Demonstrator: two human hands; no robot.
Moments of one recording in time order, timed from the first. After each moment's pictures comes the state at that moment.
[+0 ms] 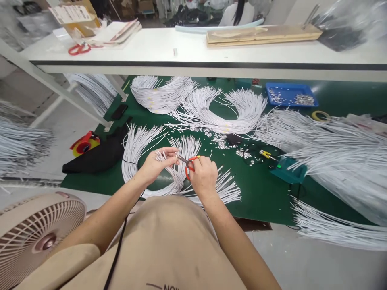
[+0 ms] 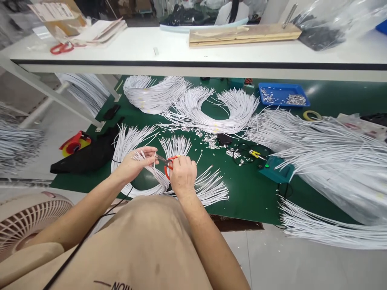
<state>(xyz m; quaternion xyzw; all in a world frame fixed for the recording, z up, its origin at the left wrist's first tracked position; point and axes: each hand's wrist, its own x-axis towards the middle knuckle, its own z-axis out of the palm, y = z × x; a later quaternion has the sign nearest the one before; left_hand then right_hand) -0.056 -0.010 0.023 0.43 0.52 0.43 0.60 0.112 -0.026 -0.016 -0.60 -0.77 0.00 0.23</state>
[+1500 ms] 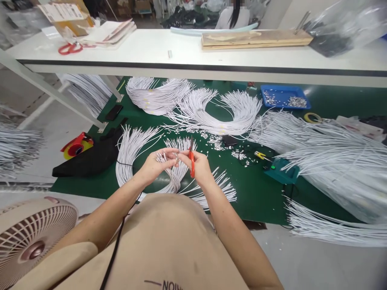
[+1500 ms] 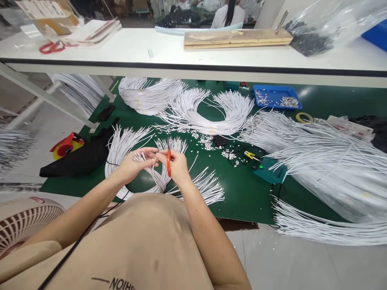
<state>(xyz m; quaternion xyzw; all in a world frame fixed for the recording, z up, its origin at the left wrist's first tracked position) -0.046 -0.002 0.025 0.48 0.52 0.39 0.60 0.110 0.008 0.004 -0.48 -0.52 0.56 0.43</state>
